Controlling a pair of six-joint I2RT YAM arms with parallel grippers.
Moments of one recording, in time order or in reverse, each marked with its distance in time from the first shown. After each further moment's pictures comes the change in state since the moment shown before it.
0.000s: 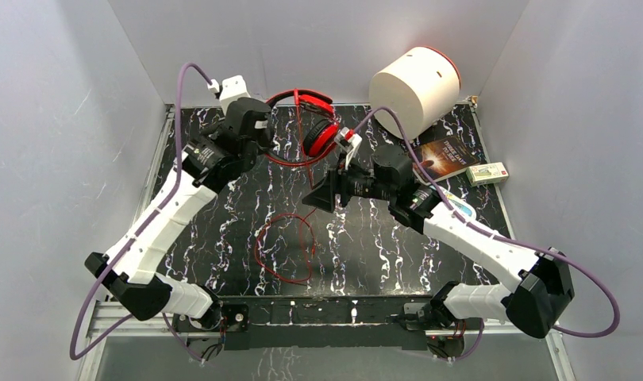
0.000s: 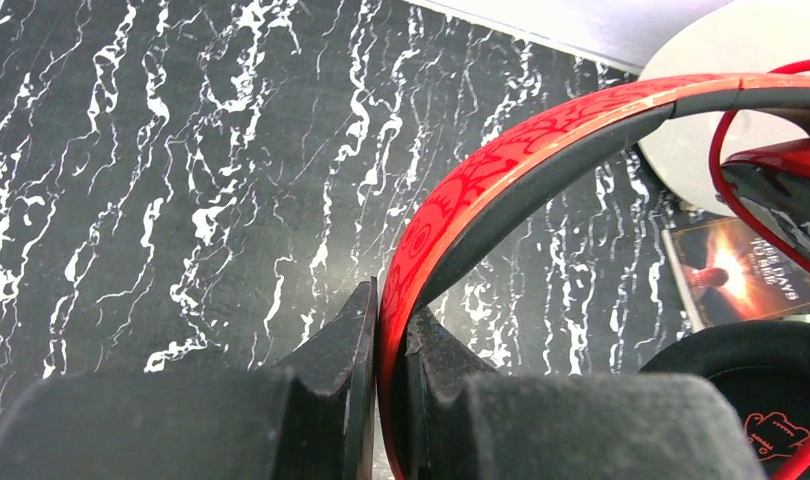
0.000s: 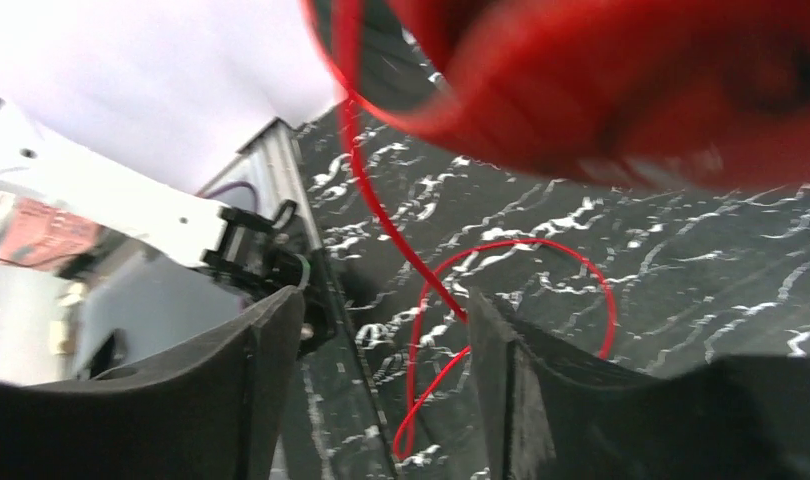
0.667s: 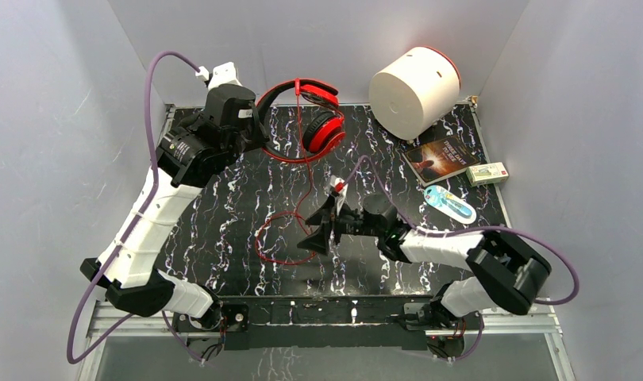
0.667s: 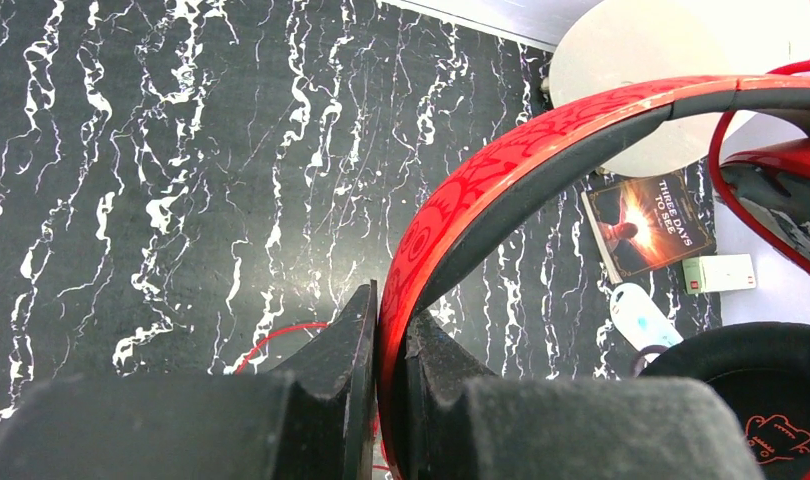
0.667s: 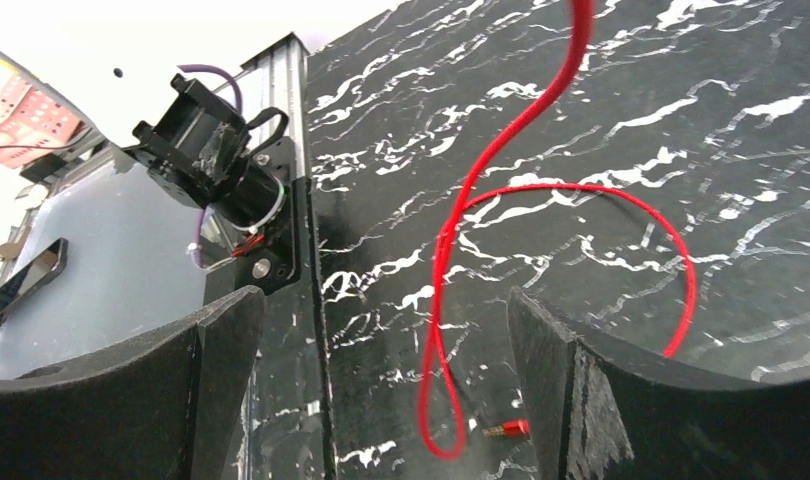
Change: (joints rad) left arm 0.000 0.028 0.264 -0.188 0.141 -0.013; right arm 0.085 0.148 -0.473 0.681 -0.034 -0.073
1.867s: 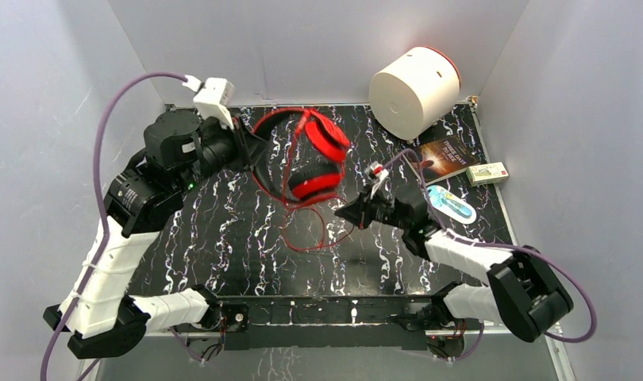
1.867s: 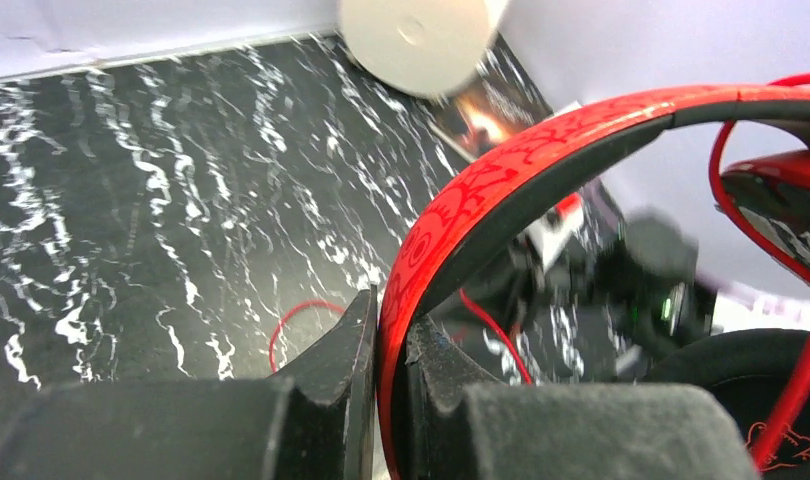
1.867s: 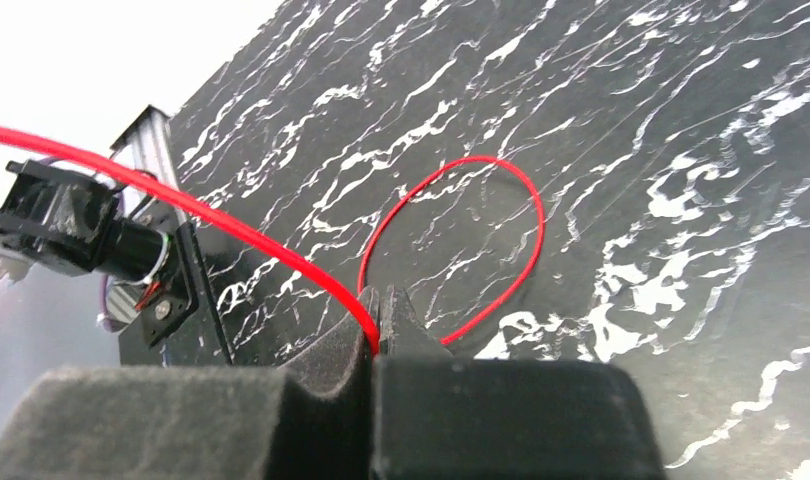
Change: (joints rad) left arm 0.005 -0.273 -0.169 0.182 0.392 0.270; right arm -0.262 -0.141 -0.140 -0.068 0.039 0.060
